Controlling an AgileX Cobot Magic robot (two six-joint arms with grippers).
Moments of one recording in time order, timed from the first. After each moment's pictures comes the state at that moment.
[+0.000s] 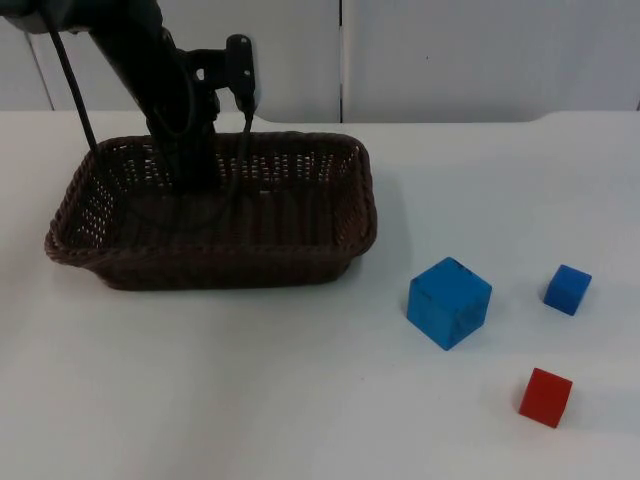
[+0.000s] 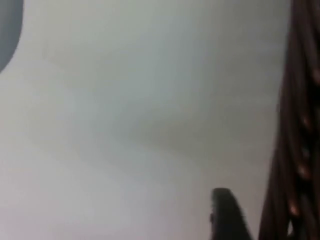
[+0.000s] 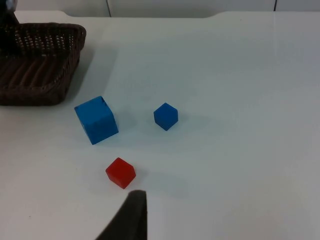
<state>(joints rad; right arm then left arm) 0.14 0.00 -0.52 0.06 1.08 0.01 -0.17 2.56 -2.17 -0.19 0.89 1.36</state>
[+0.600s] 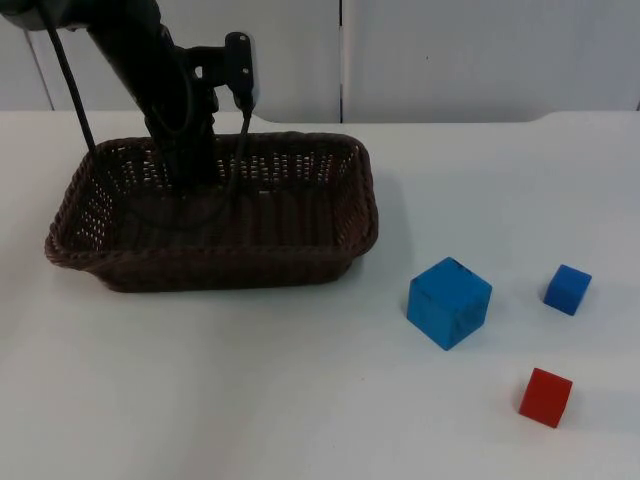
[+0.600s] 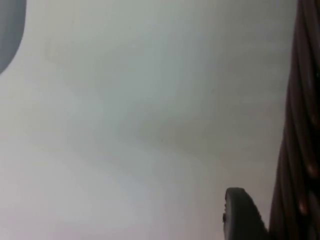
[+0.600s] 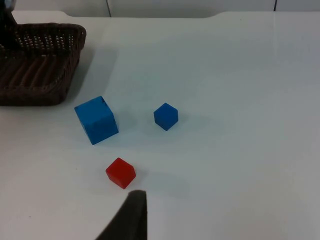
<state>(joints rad) 0.14 0.00 -0.52 0.06 1.08 0.01 -0.17 2.56 -2.18 -0.19 0.91 1.36</state>
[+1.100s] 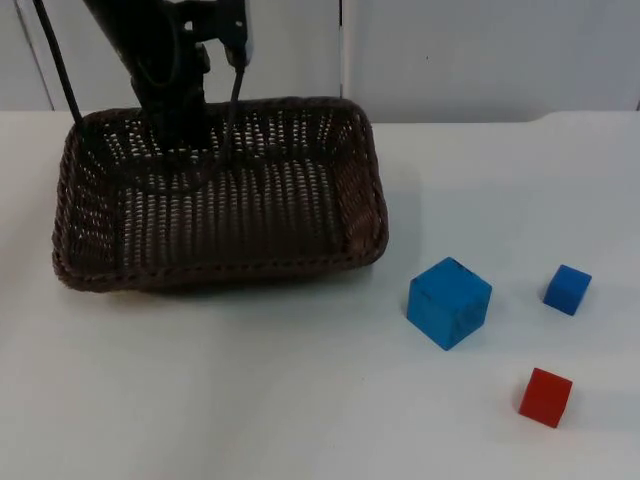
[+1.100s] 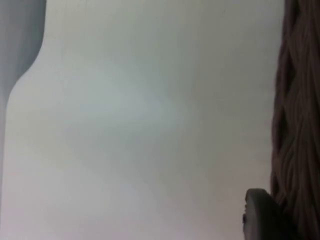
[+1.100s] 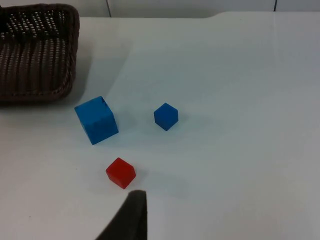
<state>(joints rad) 0.14 0.00 -0.52 0.06 1.08 0.01 -0.17 2.46 -2.18 -0.18 1.05 1.33</state>
